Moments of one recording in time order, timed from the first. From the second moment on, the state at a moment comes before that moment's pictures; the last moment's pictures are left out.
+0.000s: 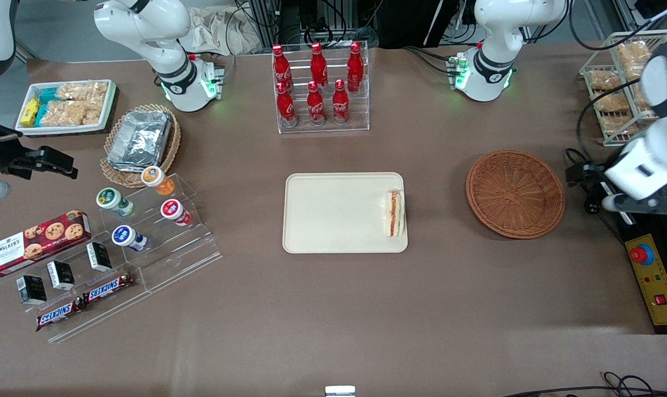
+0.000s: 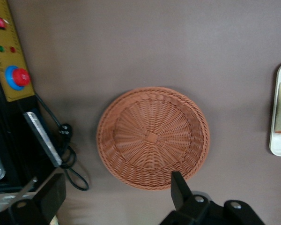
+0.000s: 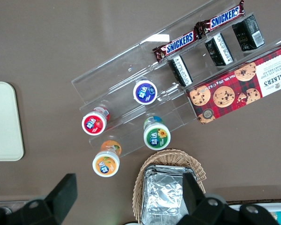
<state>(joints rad) 0.05 0.04 0.00 -1.74 0.05 1.68 0.15</state>
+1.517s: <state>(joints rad) 0.04 0.02 0.04 -1.57 -0.02 1.57 0.20</state>
